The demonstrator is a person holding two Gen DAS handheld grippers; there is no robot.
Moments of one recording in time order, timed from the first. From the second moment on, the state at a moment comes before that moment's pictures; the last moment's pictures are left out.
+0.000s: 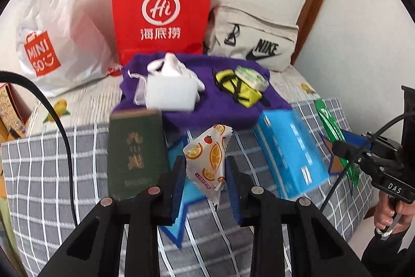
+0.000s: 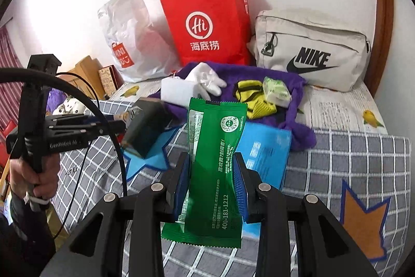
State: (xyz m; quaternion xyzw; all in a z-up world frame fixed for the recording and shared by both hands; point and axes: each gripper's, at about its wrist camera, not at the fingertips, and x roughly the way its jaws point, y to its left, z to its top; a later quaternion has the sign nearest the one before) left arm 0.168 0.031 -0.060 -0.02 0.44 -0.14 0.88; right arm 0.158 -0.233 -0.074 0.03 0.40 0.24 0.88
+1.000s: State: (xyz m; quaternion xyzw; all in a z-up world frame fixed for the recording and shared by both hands) left arm 0.367 0.067 -0.069 -0.09 0.45 -0.10 0.88; right arm 0.387 -0.200 -0.106 0.07 0.46 0.23 0.86
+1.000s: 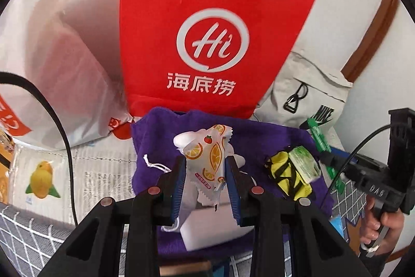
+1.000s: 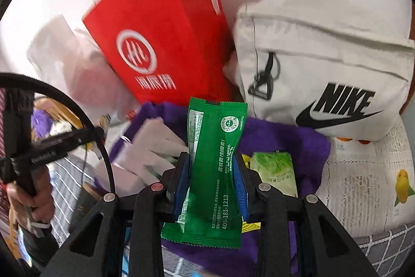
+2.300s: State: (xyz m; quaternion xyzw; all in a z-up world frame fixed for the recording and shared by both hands) left arm 0.401 0.057 -0.127 -0.06 0.52 -0.09 0.85; right arm 0.411 -0.176 -0.162 0.02 0.52 0.22 0.83
